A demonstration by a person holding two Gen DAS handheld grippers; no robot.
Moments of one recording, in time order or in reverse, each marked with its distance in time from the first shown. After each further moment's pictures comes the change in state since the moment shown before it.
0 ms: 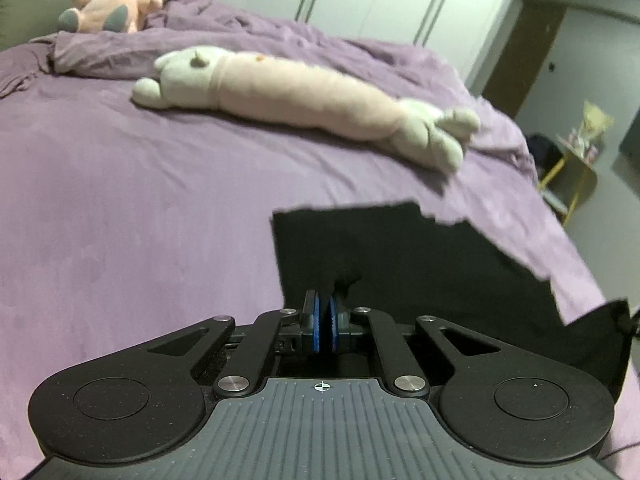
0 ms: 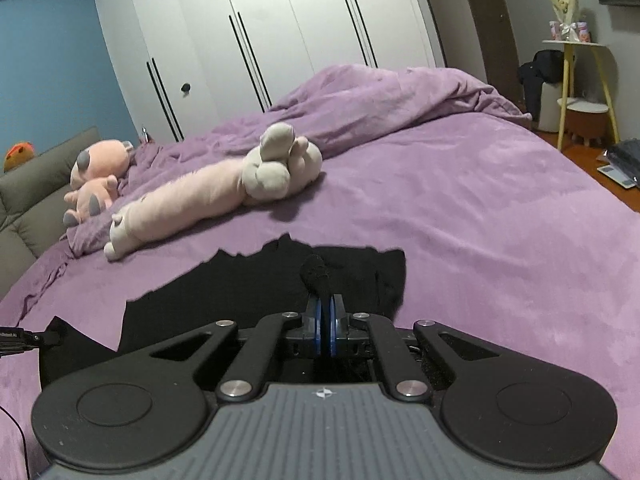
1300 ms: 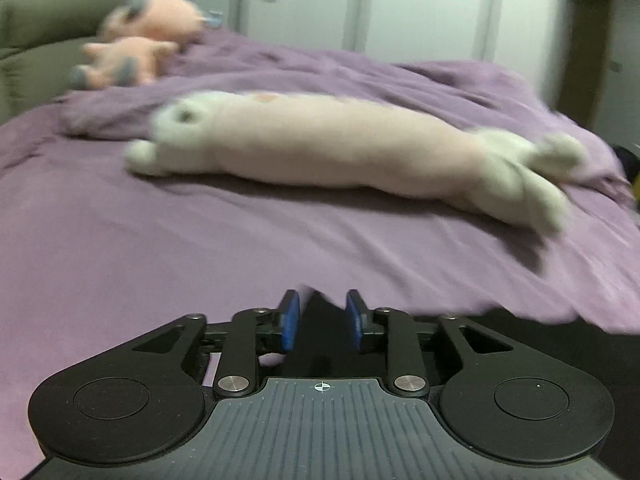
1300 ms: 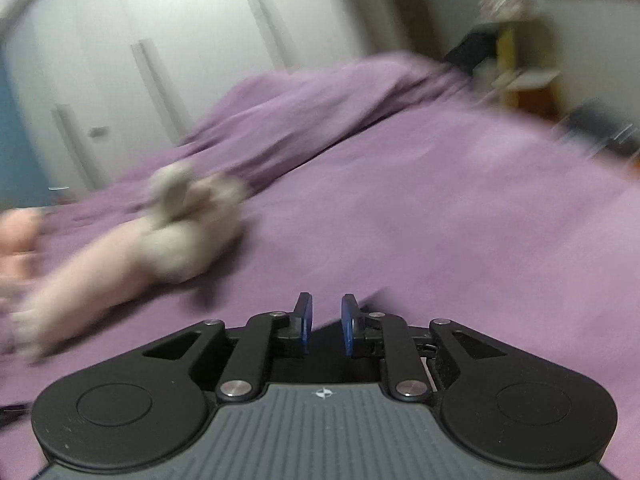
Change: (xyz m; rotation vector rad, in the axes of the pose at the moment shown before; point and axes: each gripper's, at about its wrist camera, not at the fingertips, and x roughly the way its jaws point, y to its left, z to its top) left arm 0.172 -0.056 0.068 0.080 -0.092 0.234; right arm 0.193 -0.013 0.062 0.208 -0.016 -0.080
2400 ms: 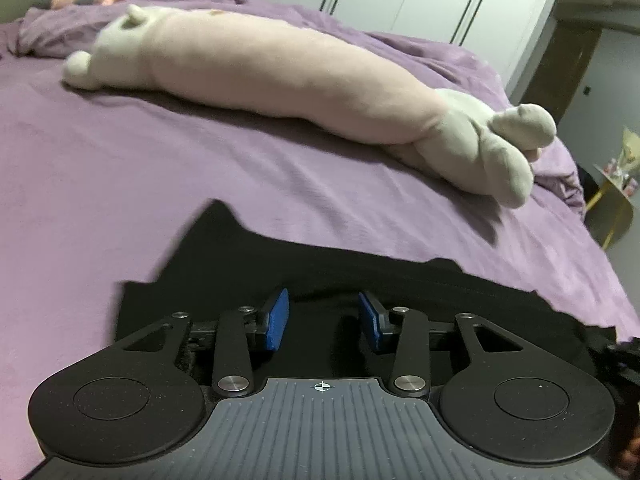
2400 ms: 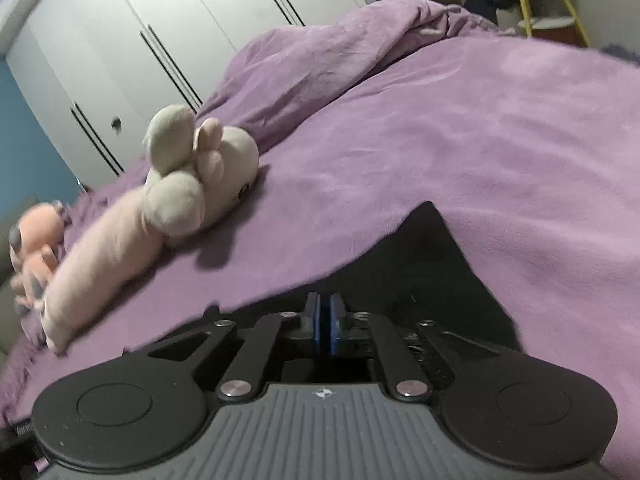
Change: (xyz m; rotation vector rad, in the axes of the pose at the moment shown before) left arm 0.046 0.005 -0.036 -0.126 0.059 -0.154; right arm 0.047 -0.026 -0.035 0.058 0.060 0.027
